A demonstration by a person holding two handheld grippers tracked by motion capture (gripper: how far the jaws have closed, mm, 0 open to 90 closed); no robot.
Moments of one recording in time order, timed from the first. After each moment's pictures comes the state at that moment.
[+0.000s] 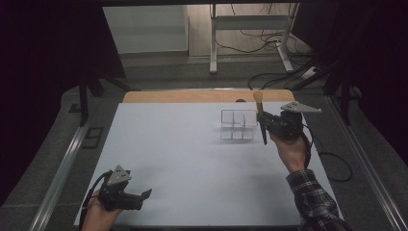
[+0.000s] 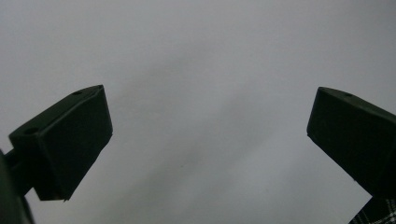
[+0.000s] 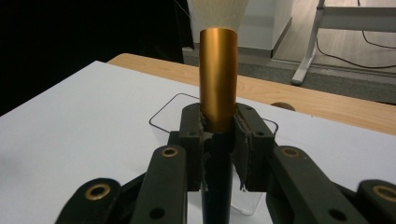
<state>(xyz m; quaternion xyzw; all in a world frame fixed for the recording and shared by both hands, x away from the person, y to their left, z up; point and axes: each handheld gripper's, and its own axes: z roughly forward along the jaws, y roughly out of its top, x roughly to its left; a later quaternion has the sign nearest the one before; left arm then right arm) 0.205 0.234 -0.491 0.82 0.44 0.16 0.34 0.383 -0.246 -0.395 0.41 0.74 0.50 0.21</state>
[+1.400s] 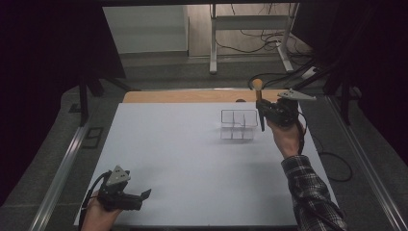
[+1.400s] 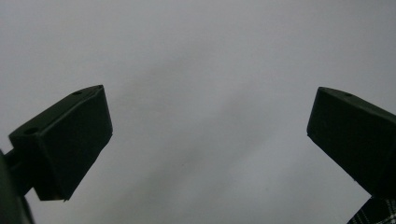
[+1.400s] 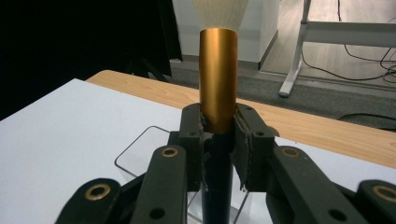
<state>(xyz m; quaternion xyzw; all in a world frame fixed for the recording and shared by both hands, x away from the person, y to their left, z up) 0.204 0.235 -0.491 0.81 0.45 0.16 0.34 0.424 -0.241 -0.392 0.41 0.72 0.51 0.23</state>
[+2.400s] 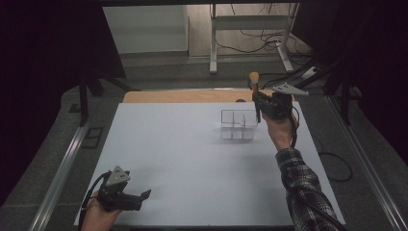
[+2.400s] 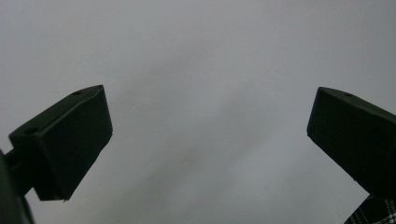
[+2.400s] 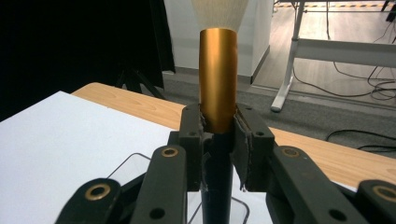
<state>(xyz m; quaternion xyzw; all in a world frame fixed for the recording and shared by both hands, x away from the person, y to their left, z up) 0.203 0.236 -0.491 0.81 0.44 0.15 0.34 0.449 -0.229 -0.395 0.41 0.71 0.52 0.26</state>
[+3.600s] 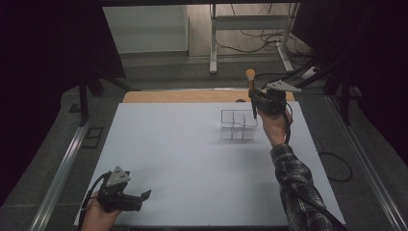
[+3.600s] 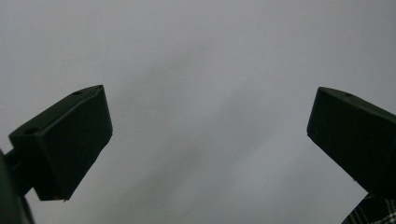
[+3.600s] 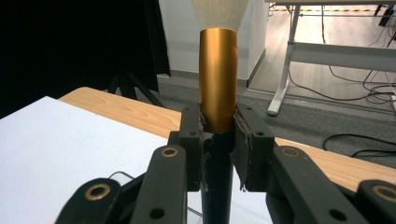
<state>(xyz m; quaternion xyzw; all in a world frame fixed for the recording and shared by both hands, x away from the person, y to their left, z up) 0.203 0.235 -0.491 0.82 0.44 0.16 0.34 0.471 -0.218 -0.405 0.41 0.70 0.51 0.27</state>
